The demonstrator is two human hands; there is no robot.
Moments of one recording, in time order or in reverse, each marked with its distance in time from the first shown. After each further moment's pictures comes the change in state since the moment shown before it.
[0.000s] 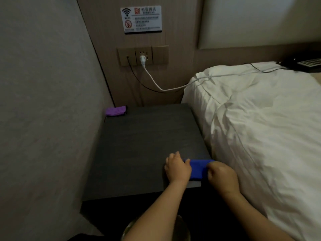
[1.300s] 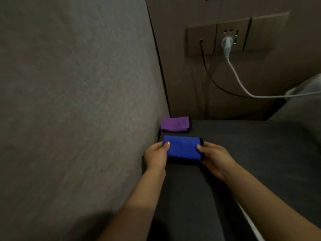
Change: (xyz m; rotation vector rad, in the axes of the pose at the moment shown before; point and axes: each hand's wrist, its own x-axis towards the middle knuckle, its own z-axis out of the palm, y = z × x) left_hand 0.237 -0.170 -0.173 -0.886 0.328 -0.585; right_hand 0.252 -0.226 0.154 1.499 -0.745 0.753
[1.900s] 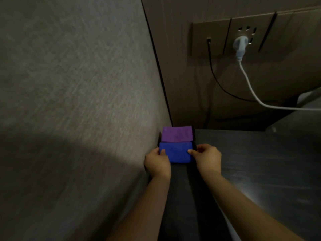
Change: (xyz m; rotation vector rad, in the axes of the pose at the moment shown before) left_hand 0.044 0.024 0.022 0.473 0.219 0.026; right_hand 0.050 -0.013 0.048 -0.749 0.479 -0.149
